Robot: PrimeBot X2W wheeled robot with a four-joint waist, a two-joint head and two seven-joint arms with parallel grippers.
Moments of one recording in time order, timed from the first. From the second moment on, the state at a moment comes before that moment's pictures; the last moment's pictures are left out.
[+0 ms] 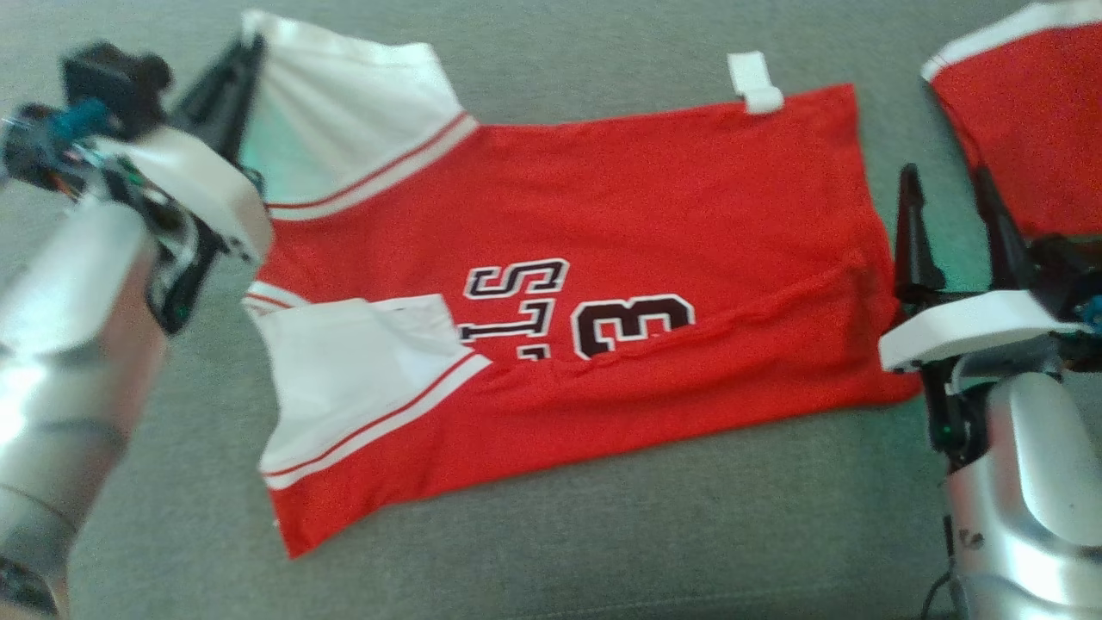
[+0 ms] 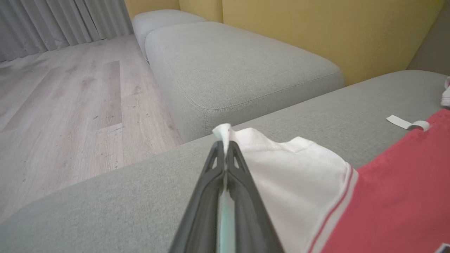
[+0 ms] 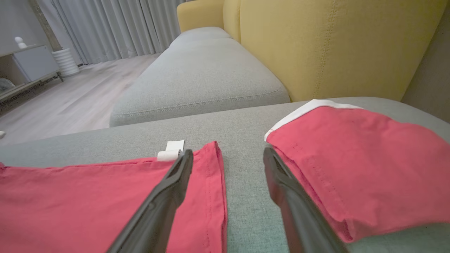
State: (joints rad) left arm -0.99 0.45 -0.84 0.77 -0.75 -0.12 -0.10; right arm -0.38 -0.05 -0.10 0.35 0.12 0.13 -0.11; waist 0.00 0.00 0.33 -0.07
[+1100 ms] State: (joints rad) left arm -0.77 0.53 -0.90 0.12 -0.74 0.06 -0.03; right arm -0.88 -0.23 -0.19 0.93 -0.12 0.13 0.22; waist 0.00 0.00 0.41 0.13
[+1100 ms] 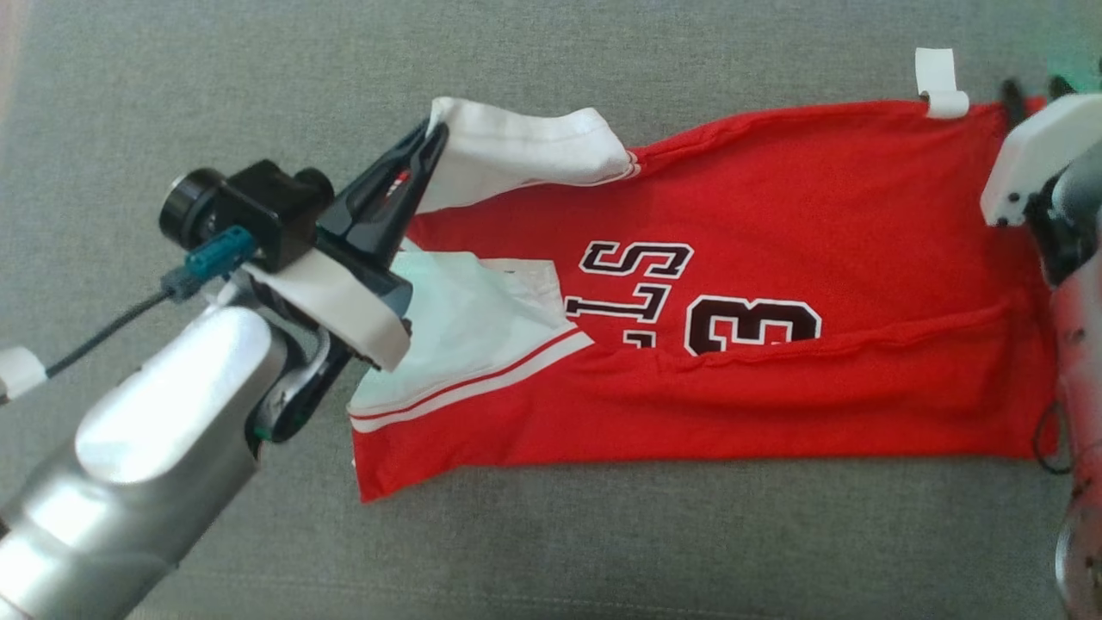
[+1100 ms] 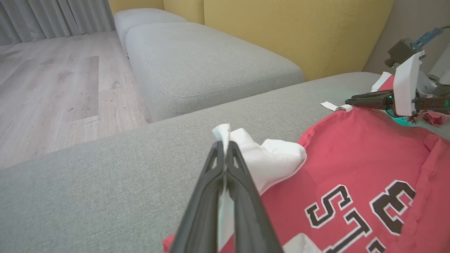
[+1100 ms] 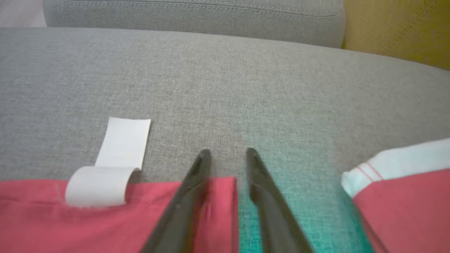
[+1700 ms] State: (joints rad) left arm -1.00 0.54 -0.82 0.39 -0.71 0.03 -0.08; right arm -1.07 -0.25 0.09 0.96 0.16 0.13 0.04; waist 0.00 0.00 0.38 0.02
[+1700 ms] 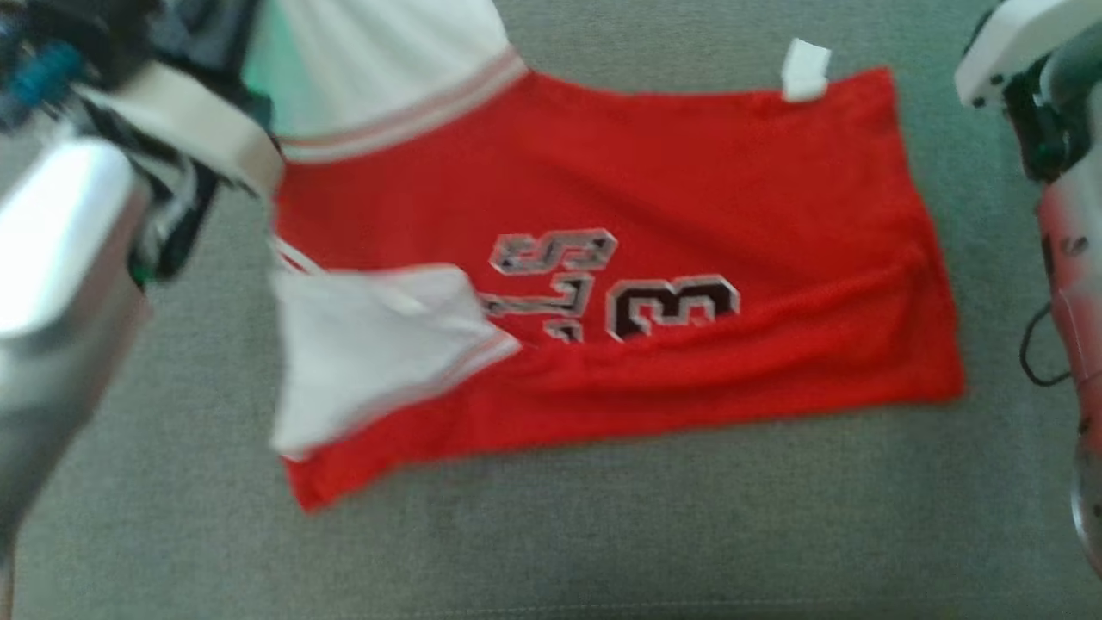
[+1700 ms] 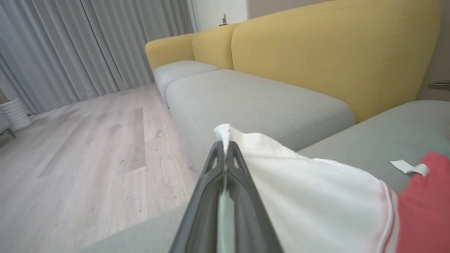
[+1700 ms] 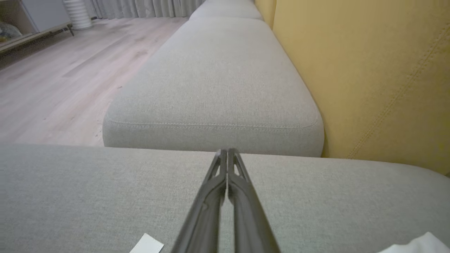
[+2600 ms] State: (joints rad) left arm -1.01 0.41 -0.89 0.71 -0.68 -0.11 -0.23; right arm -1.00 -0.33 0.31 0.98 0.52 0.13 -0.03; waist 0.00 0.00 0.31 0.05
